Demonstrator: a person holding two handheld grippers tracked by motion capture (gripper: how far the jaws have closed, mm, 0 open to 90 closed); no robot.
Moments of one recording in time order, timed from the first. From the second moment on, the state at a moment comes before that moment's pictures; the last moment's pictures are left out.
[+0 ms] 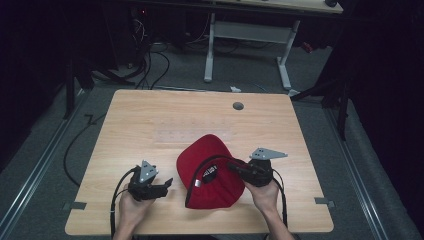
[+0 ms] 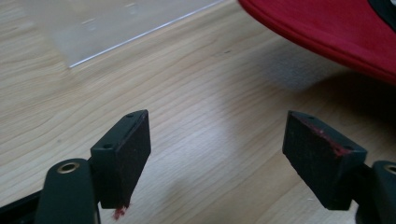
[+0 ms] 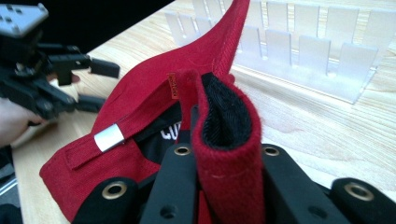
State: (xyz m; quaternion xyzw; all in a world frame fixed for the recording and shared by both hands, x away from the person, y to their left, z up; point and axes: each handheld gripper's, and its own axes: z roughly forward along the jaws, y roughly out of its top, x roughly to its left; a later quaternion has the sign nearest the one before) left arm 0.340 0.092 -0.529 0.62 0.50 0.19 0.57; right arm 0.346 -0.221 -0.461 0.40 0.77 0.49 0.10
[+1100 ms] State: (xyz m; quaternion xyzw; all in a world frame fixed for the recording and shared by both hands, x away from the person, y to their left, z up) left arm 0.314 0.056 -0.506 0.63 0.43 0.20 0.62; right arm 0.353 -0.205 -0.445 0.42 0.78 0.46 0.08
